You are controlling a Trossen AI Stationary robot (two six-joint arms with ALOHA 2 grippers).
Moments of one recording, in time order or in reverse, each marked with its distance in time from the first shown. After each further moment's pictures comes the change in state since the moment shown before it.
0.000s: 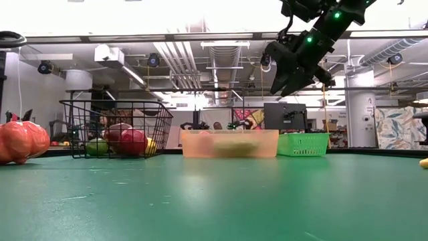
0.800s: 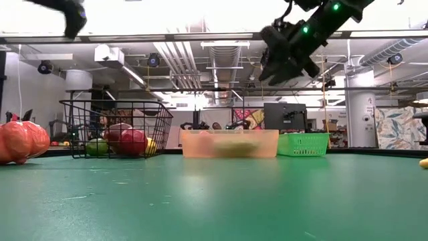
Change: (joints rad) left arm 0.001 -0.103 0.249 -0.035 -0.958 0.243; right arm 0.059 0.000 0.000 0.156 0.001 -0.084
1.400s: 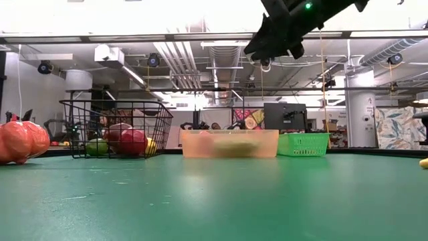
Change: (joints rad) left arm 0.129 -0.134 -0.072 0.847 0.299 0.918; right arm 0.146 0.000 0.000 0.219 -0.005 -0.253
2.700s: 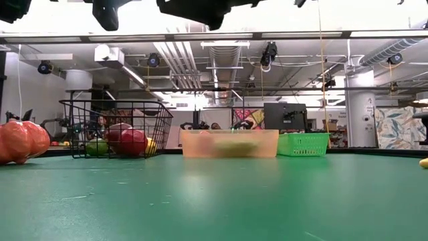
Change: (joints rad) left arm 0.239 0.007 -0.468 1.046 -0.008 -0.039; right arm 0.174 0.483 0.343 0.380 -0.340 -0.387
